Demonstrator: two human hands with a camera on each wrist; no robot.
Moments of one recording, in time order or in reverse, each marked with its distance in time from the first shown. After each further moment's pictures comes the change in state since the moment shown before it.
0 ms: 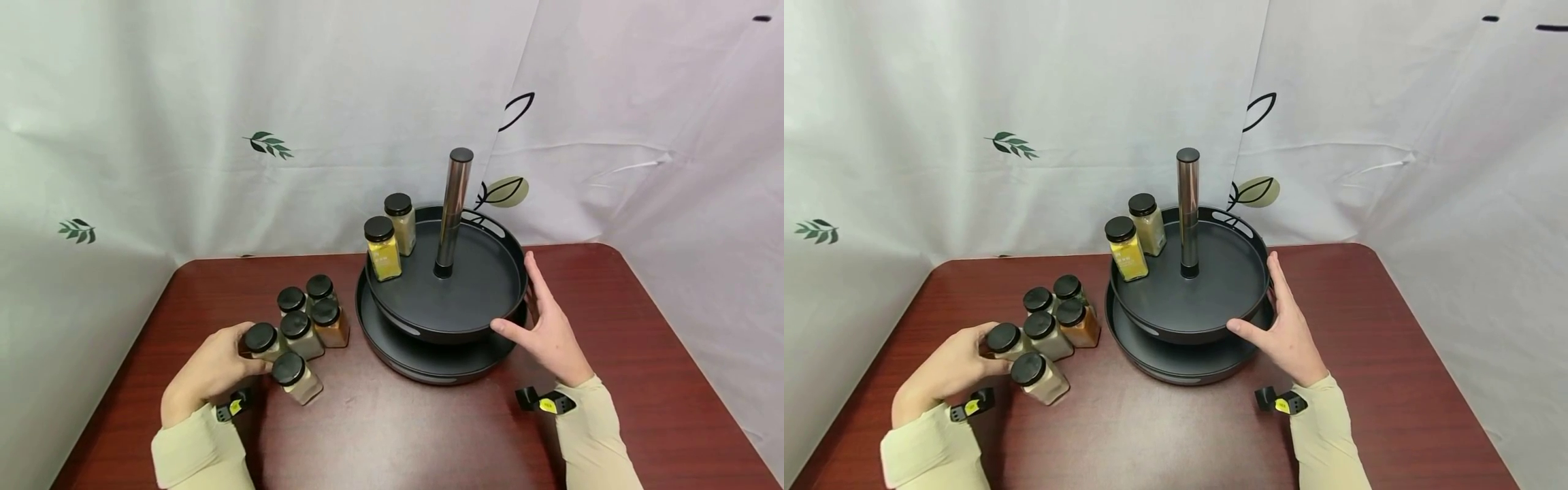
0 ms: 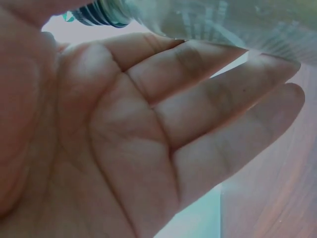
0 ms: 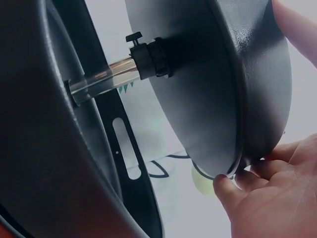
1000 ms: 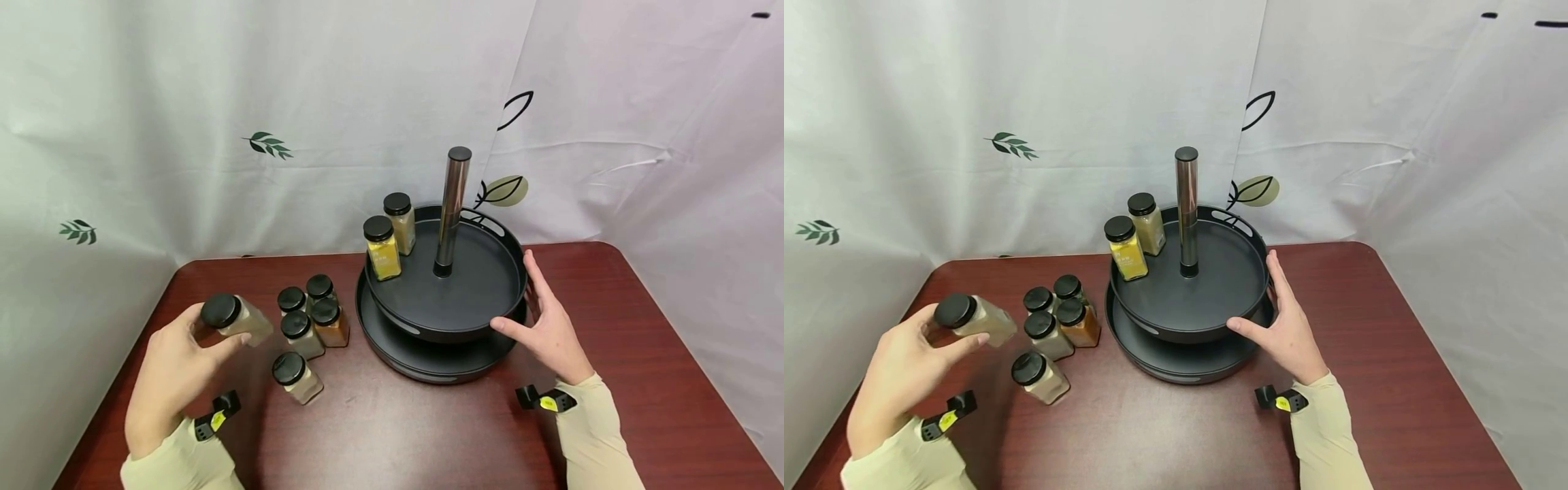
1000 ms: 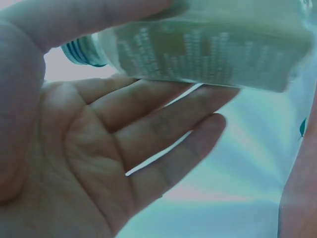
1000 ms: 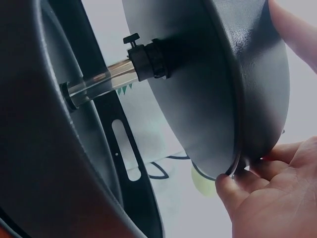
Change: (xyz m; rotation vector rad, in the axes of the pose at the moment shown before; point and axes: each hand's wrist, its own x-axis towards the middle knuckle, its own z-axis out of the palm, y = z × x) left_hand -0.031 0.038 -0.030 0.042 0.405 -0.087; right_hand 0.000 0.002 -0.001 0.020 0.003 -0.005
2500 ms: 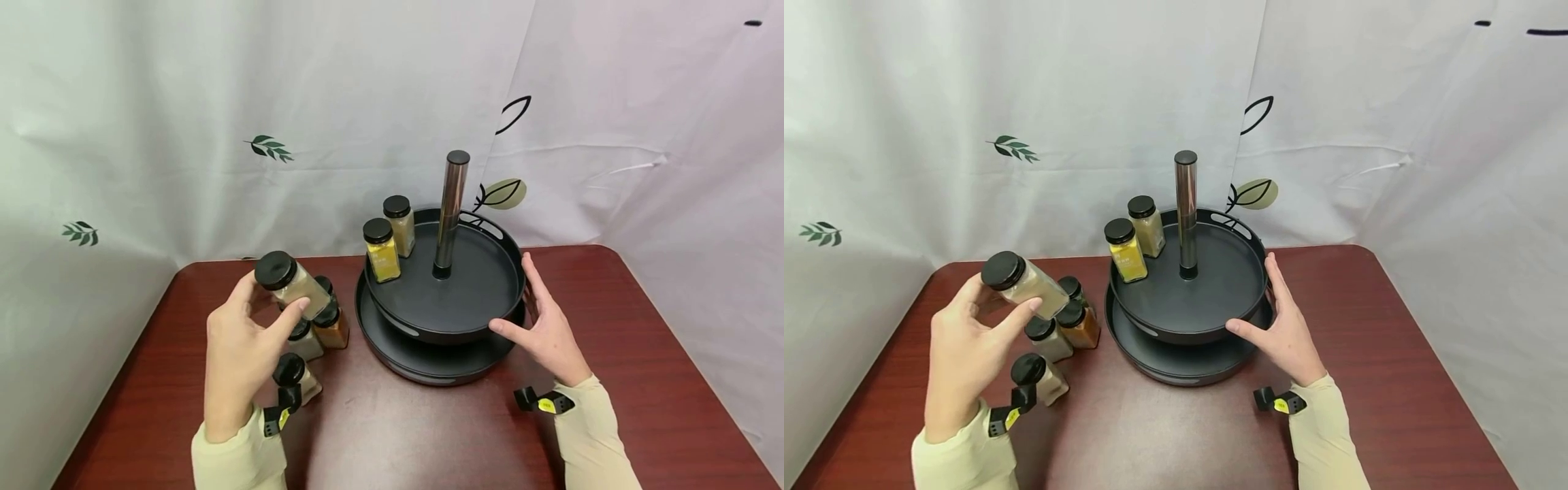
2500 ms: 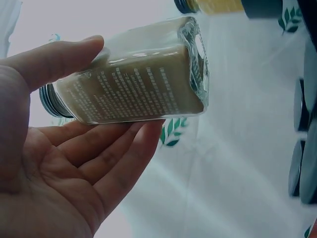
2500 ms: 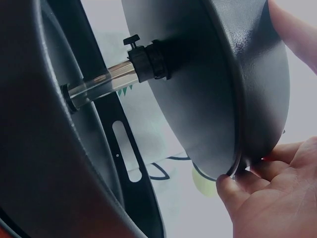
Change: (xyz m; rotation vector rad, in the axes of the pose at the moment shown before) left_hand 0.007 0.089 0.039 -0.360 0.325 0.273; right_hand 0.000 -0.002 0.000 -0.012 -0.006 0.004
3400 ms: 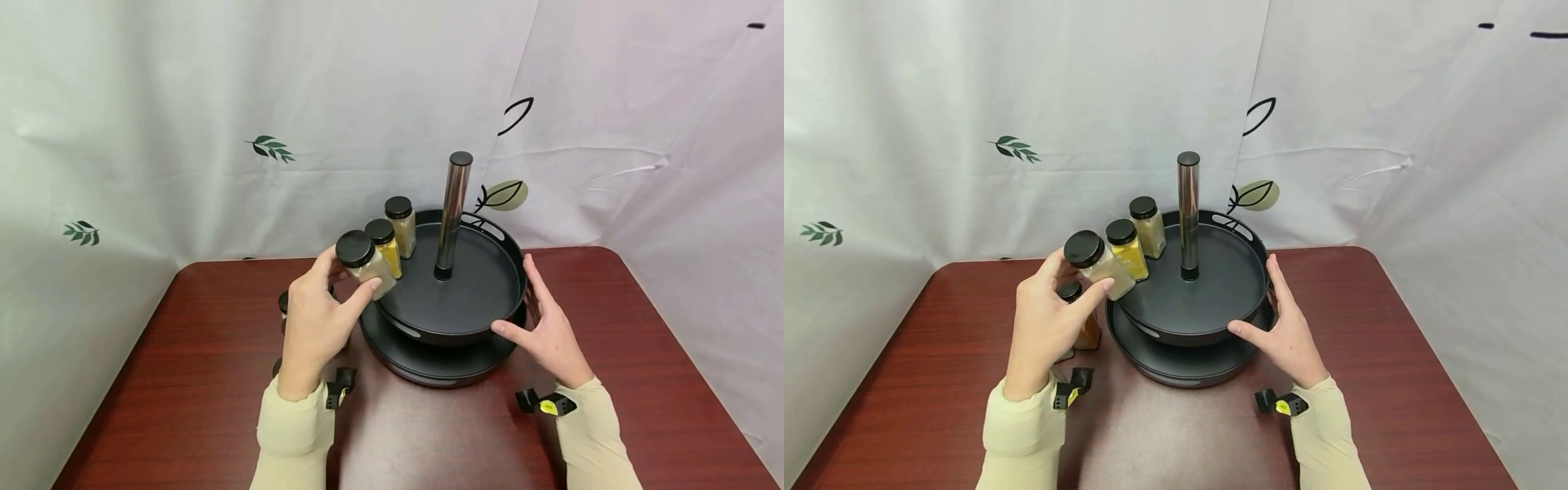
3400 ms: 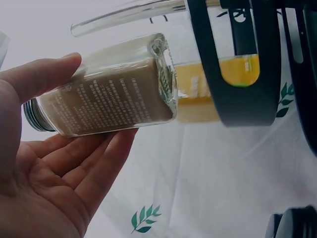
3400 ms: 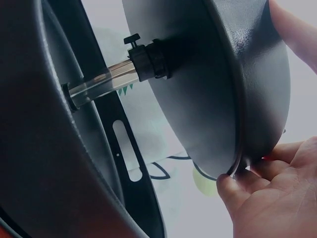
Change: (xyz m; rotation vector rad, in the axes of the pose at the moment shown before) left_hand 0.020 0.027 0.067 -0.136 -0.078 0.101; right_hand 0.000 0.001 0.001 0.003 0.000 -0.010
